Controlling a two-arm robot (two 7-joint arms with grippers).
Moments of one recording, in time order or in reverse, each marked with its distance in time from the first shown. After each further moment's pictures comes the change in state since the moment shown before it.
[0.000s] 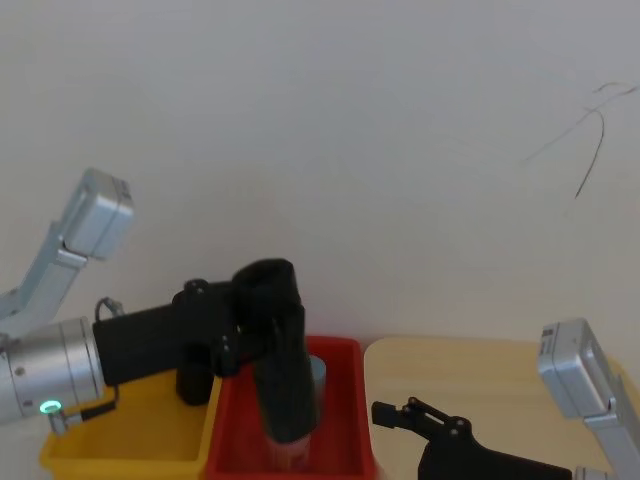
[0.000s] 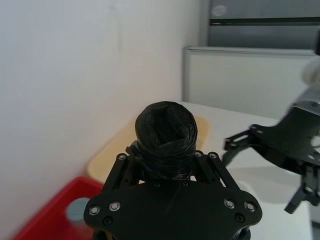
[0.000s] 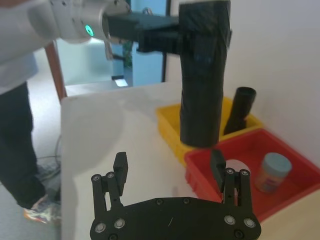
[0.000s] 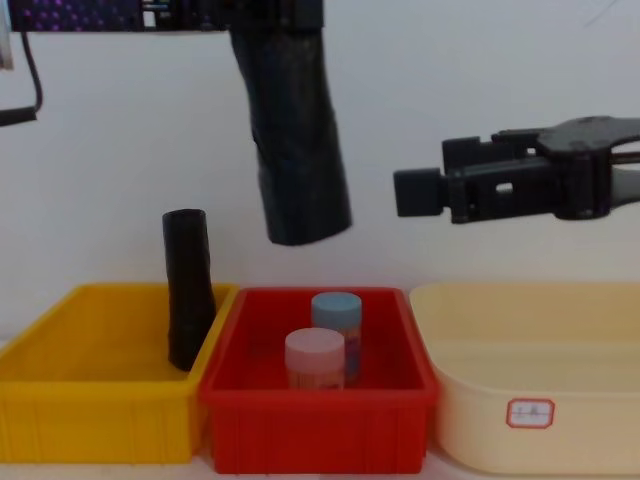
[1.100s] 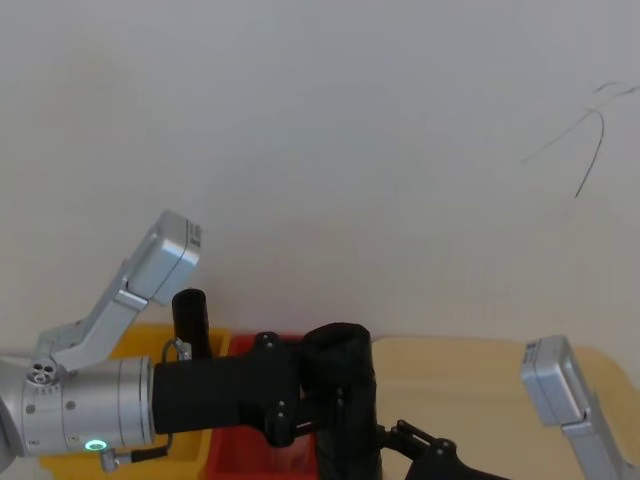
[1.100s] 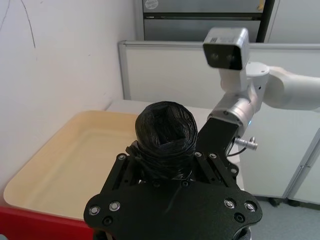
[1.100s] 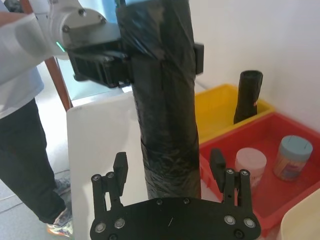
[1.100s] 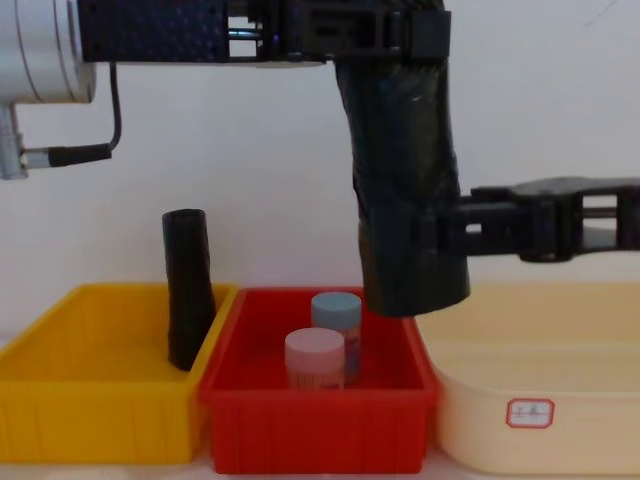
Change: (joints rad) left arm -0.041 -0.005 0.131 0.004 -0.045 0.005 -0.141; right arm -0.009 -0.042 -0.034 0.074 0.069 0.004 -0.033
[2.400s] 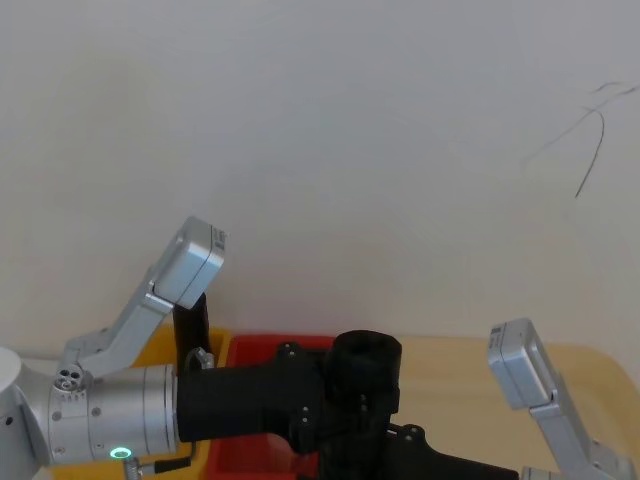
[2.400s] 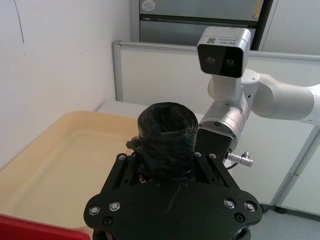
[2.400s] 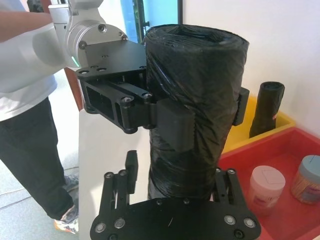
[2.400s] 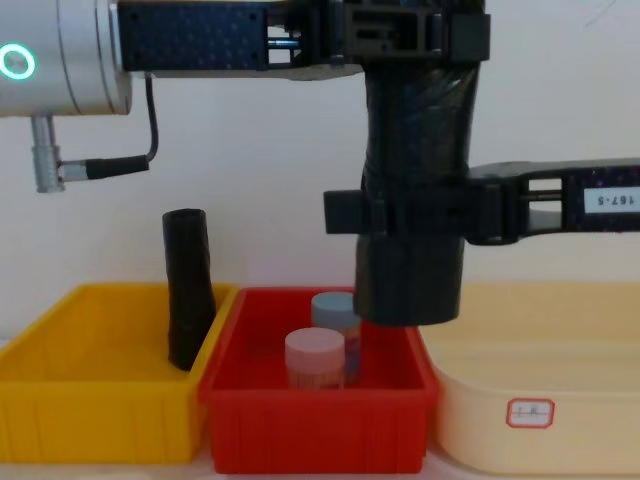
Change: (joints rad) left arm -0.009 -0.018 0.043 0.003 -0.041 0.023 0.041; right arm 0.095 -0.018 -0.076 0.049 0.006 -0.007 0.036
